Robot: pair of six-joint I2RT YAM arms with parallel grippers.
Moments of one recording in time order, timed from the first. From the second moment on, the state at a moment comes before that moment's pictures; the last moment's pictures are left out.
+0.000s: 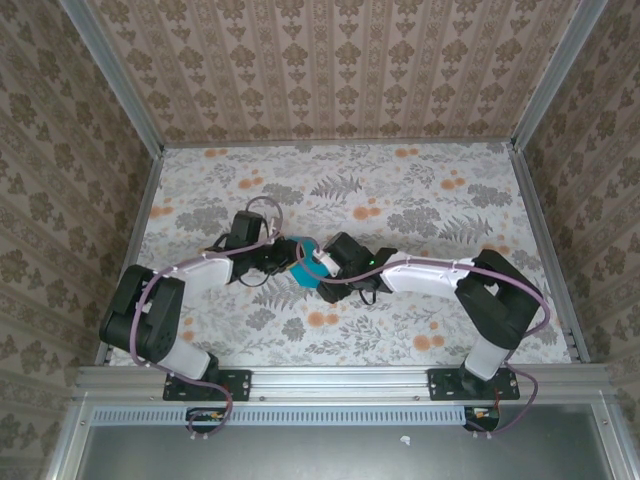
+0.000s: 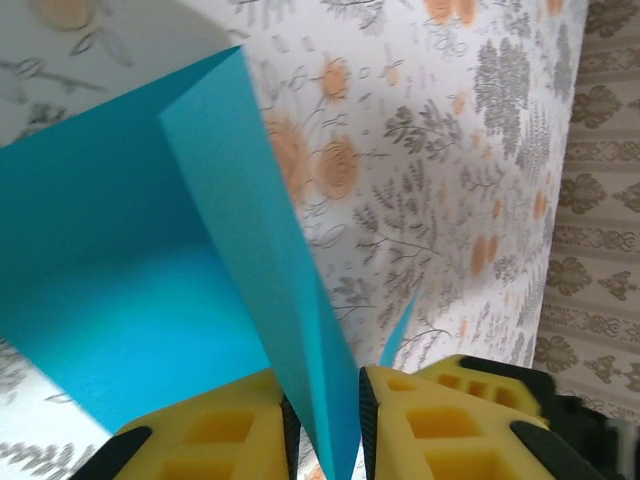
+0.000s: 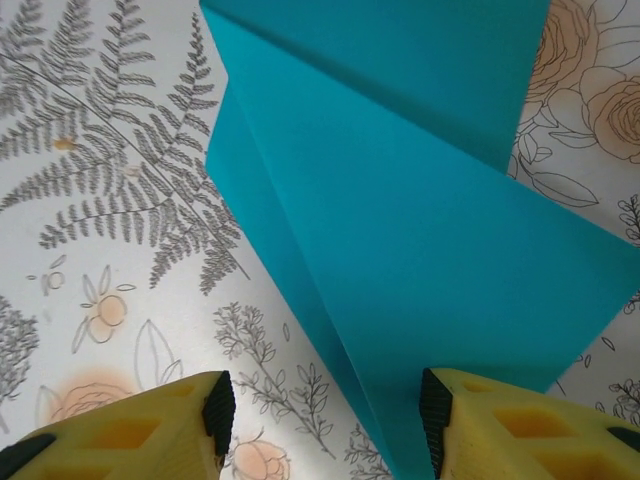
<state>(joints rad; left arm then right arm) -0.43 1.51 0.68 0.03 0.61 -0.83 0.84 1.71 0.98 -0.29 -0.04 0.09</state>
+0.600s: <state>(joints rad) -0.43 1.52 0.71 0.01 0.62 -0.83 0.84 1.79 1.03 -0.29 0.04 0.08</state>
